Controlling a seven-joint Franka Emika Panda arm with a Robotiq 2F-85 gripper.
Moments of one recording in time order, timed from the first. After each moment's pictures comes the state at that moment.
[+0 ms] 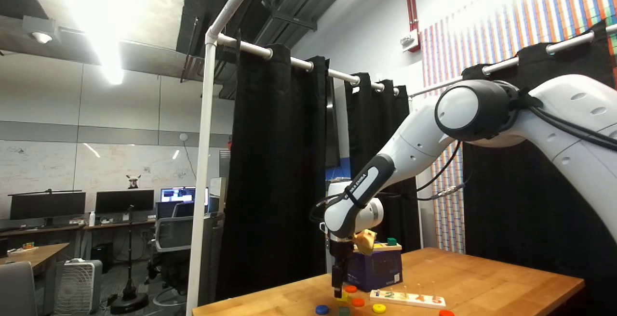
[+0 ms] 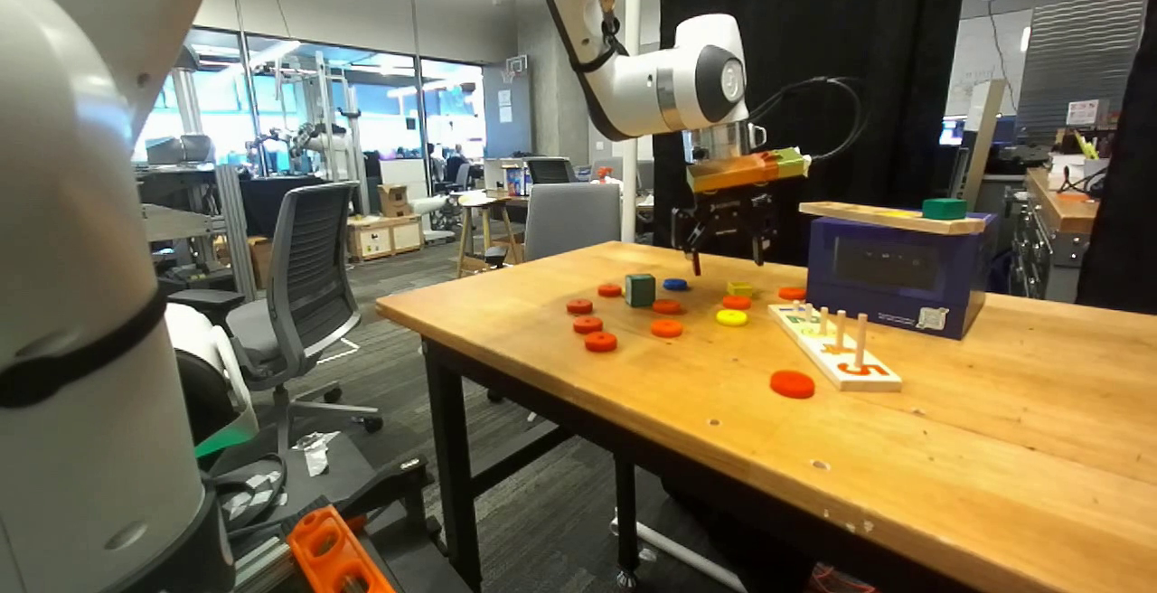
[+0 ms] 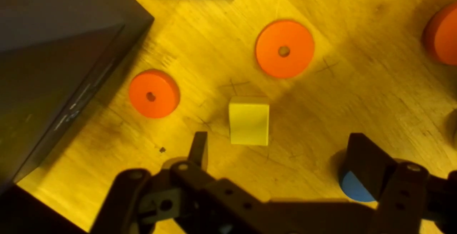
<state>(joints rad) 0.01 0.49 0.13 -1.81 -0.21 2.46 -0.58</state>
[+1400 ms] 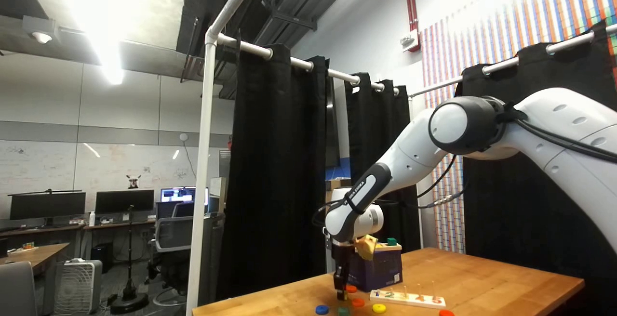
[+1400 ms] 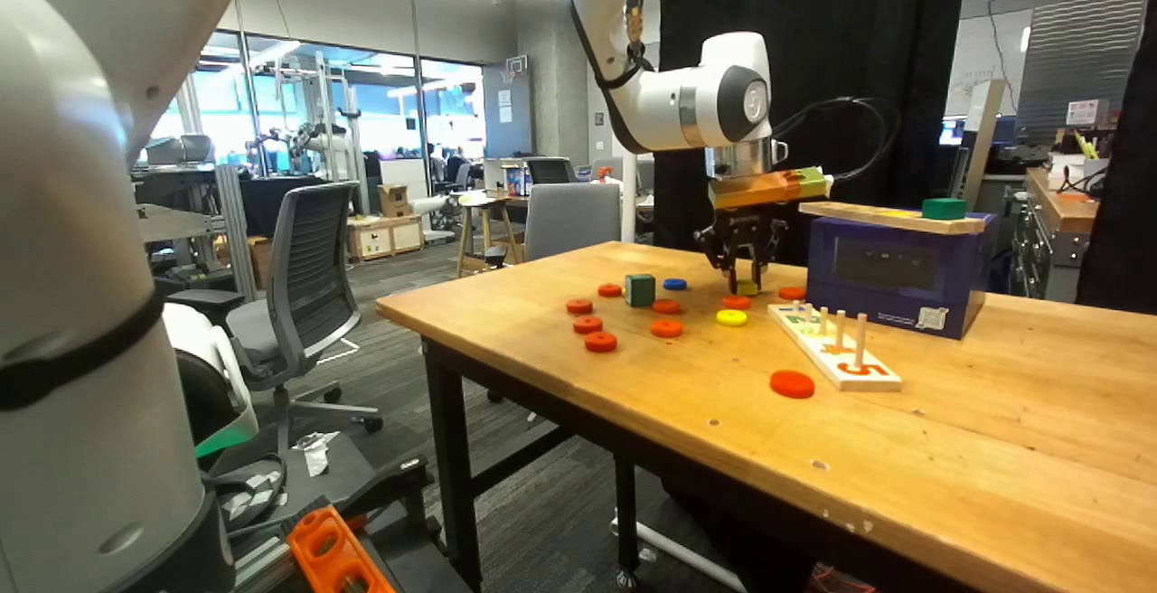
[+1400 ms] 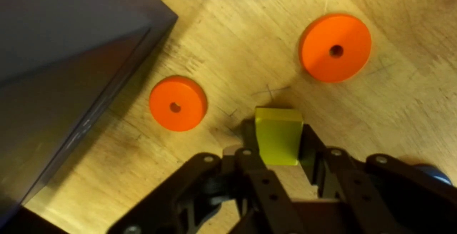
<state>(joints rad) -0.03 0.58 0.14 -1.72 -0.17 2.47 -0.62</state>
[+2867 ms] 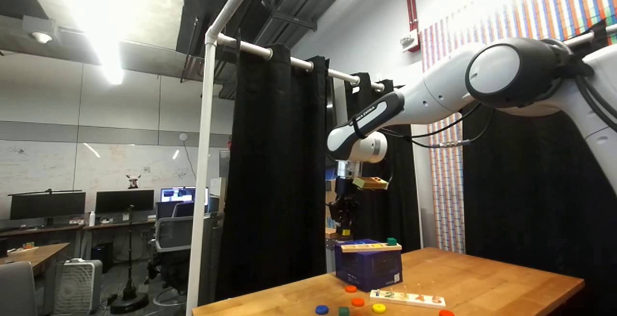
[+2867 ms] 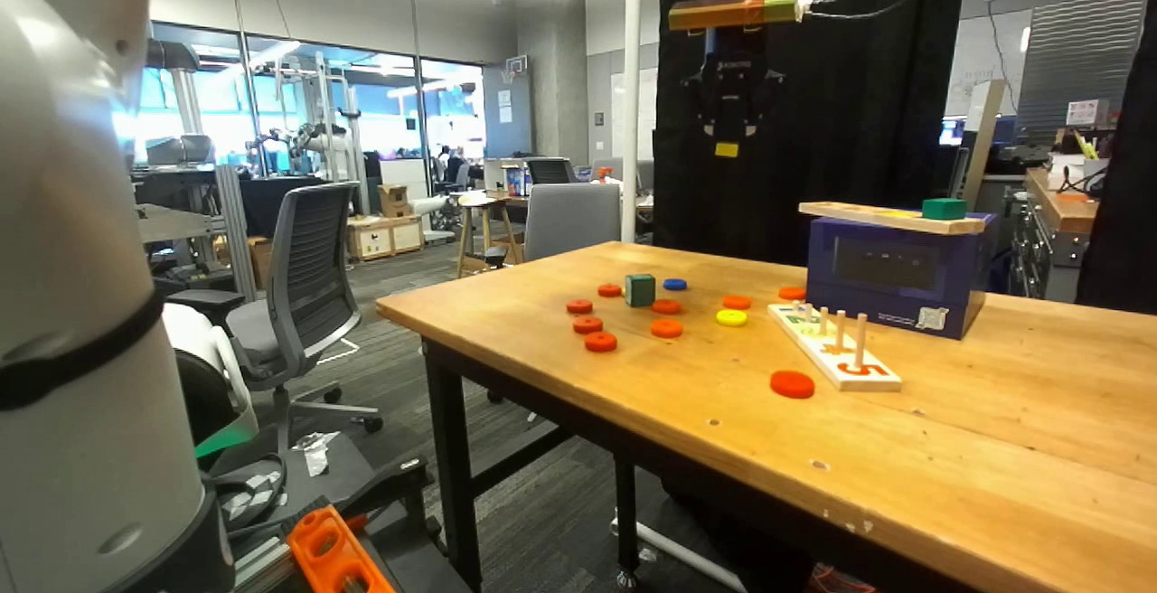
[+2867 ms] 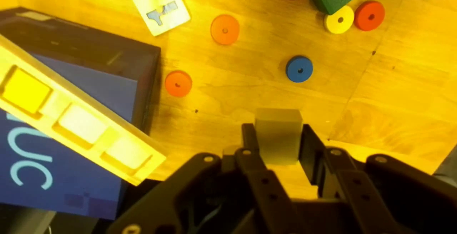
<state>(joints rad) -0.03 0.25 0.12 -1.65 0.04 2.05 -0.30</state>
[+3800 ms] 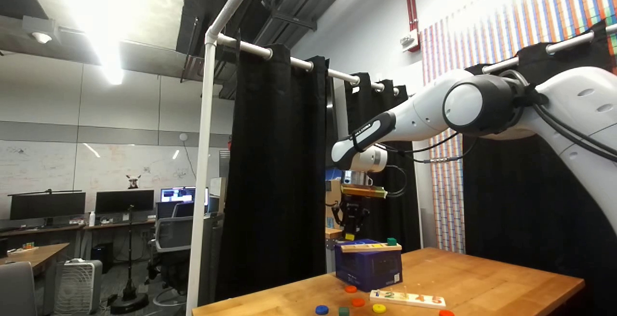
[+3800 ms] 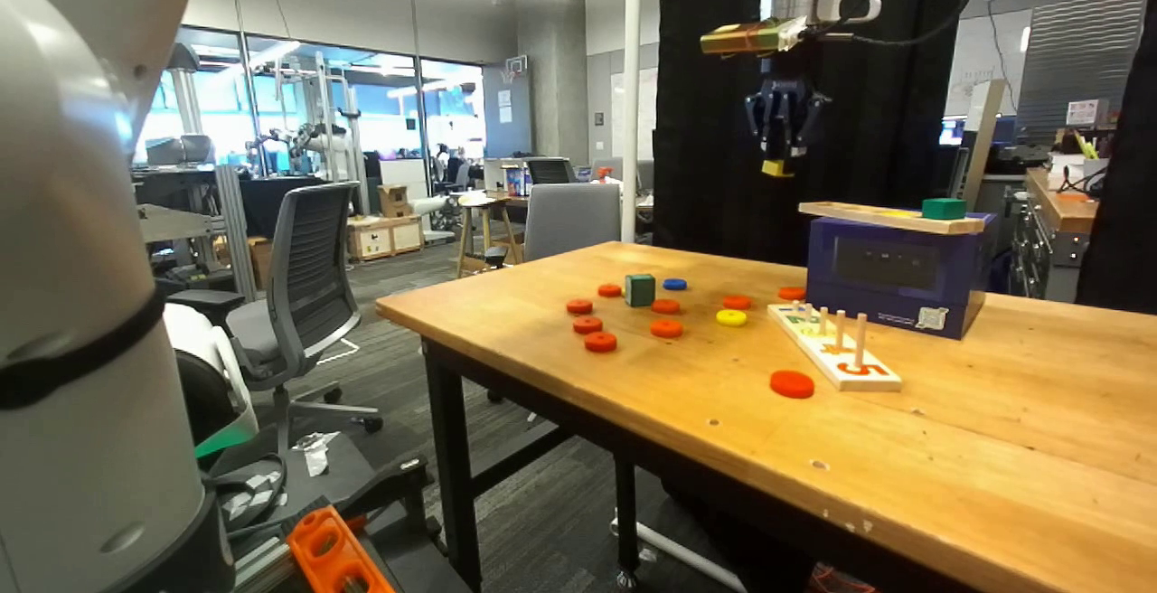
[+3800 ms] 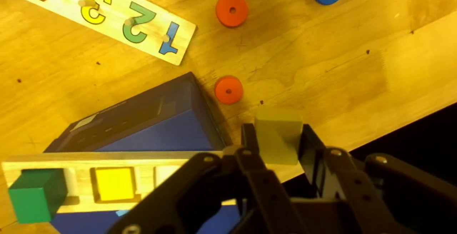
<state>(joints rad) -0.02 0.43 0.02 -1.45 0.08 2.01 0.29</state>
